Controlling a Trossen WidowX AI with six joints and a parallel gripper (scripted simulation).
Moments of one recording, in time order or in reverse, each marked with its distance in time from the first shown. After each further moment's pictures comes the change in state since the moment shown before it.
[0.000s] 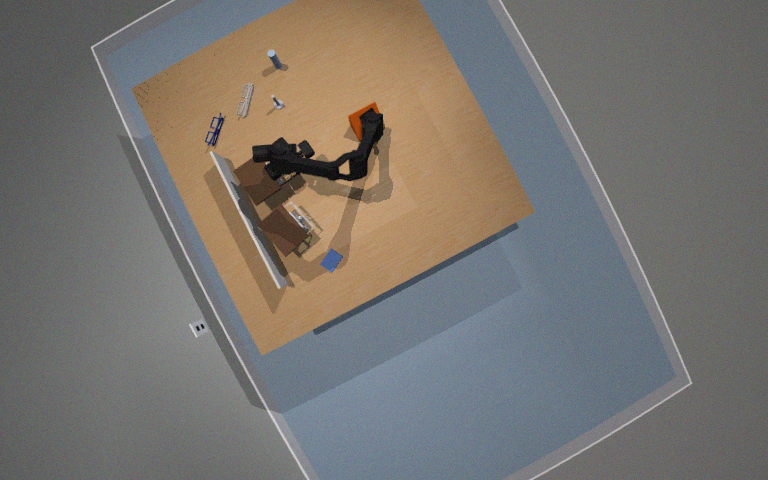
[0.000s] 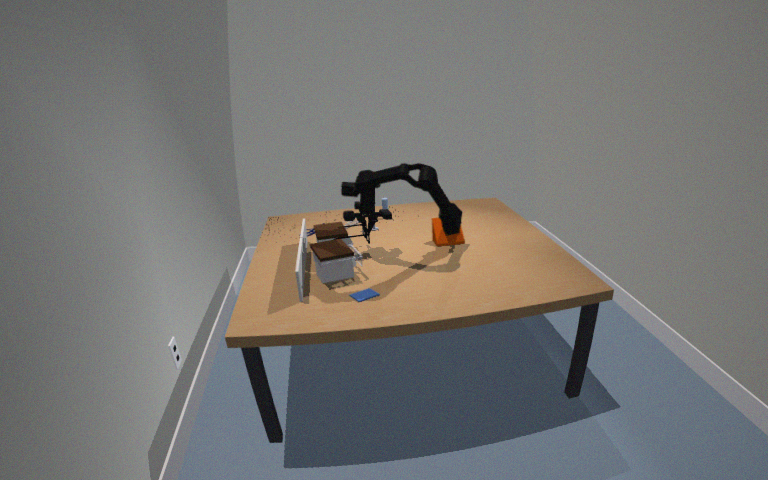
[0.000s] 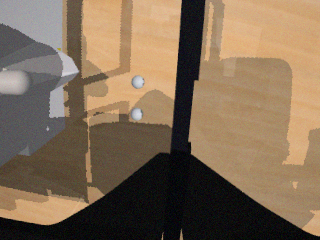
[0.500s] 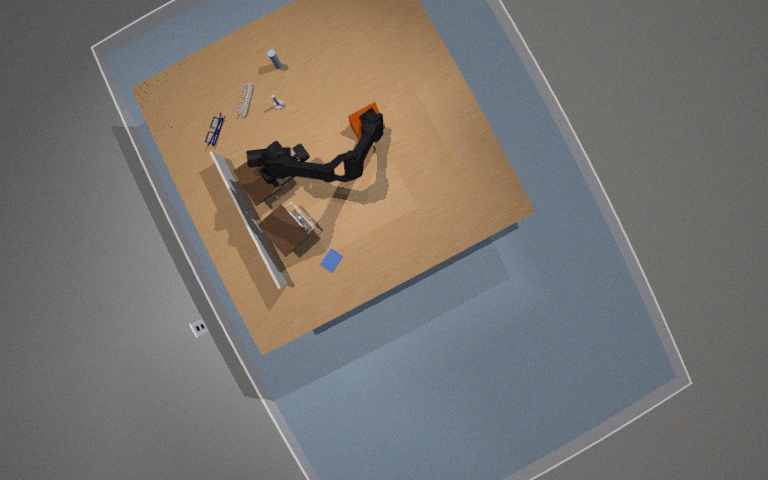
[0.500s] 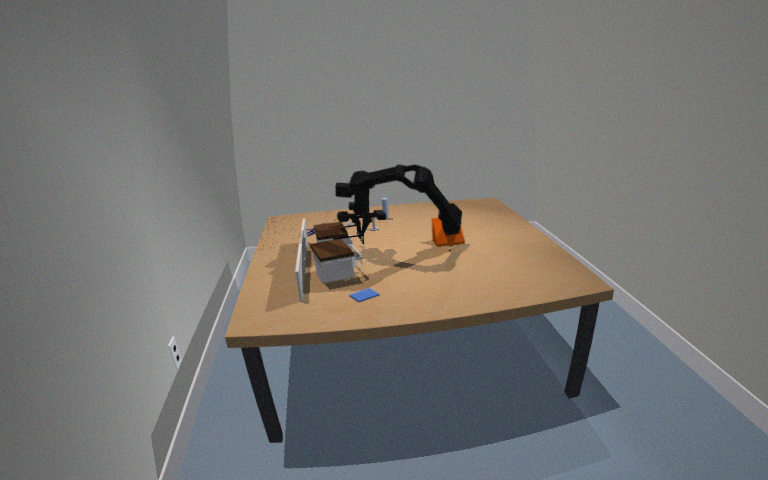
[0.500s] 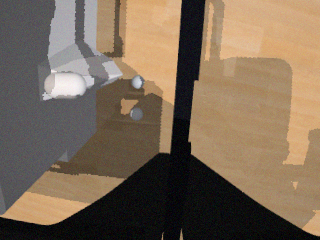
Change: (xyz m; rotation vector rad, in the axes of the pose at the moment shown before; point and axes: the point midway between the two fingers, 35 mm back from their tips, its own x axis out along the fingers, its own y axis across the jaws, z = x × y) arm 0.002 0.023 0.000 -0.001 0.000 0.001
